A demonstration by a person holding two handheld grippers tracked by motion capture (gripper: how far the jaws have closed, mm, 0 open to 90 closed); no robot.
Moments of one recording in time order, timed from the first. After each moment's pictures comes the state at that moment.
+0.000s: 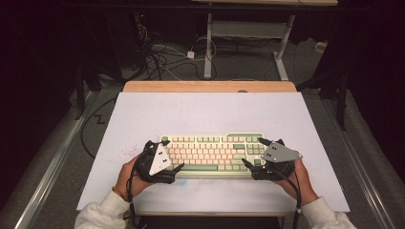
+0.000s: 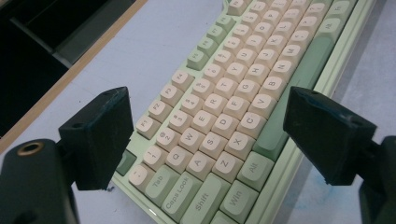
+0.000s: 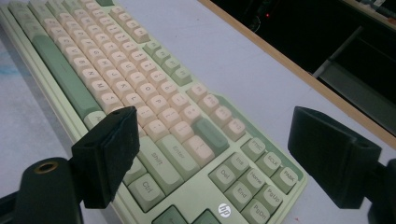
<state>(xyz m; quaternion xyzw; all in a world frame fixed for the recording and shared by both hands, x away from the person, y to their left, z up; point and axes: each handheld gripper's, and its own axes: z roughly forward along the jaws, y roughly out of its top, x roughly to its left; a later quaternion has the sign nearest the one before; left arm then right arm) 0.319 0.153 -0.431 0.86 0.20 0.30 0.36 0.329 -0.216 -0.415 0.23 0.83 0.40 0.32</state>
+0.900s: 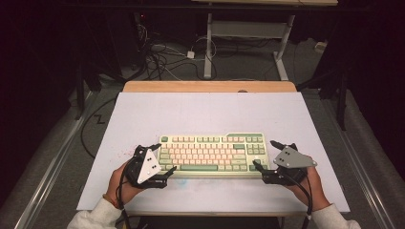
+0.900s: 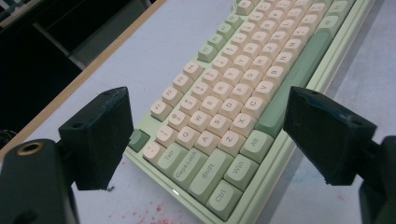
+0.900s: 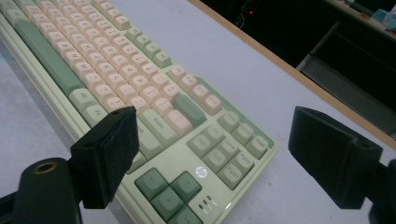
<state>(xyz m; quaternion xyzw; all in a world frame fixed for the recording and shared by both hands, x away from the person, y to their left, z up) 0.300 0.176 -0.432 0.84 0.21 0.32 0.38 0.314 -0.244 -0.415 0.25 0.81 0.40 0.34</state>
